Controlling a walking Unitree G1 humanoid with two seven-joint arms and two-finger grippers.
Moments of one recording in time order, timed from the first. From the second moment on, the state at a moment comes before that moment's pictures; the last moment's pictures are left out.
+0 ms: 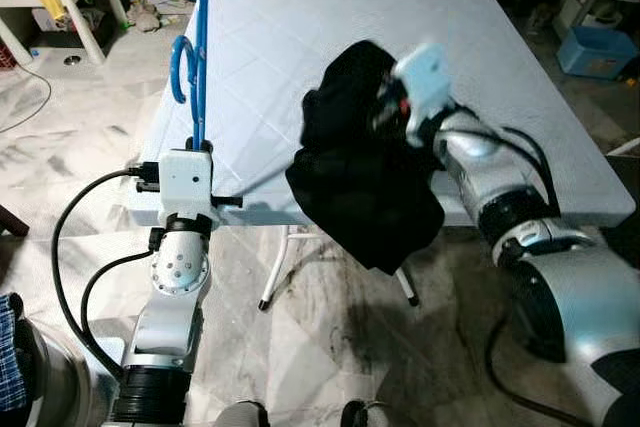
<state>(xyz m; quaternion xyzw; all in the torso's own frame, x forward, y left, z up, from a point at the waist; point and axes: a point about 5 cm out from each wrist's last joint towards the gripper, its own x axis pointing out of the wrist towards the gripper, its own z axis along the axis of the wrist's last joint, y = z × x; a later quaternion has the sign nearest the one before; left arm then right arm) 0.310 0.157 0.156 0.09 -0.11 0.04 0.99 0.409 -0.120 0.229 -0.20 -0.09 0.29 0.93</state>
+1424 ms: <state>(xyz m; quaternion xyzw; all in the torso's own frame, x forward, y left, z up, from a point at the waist) 0.328 0.141 0.151 0.08 -0.10 0.00 0.99 0.321 -0.175 0.165 -0.05 0.04 0.45 0.89</state>
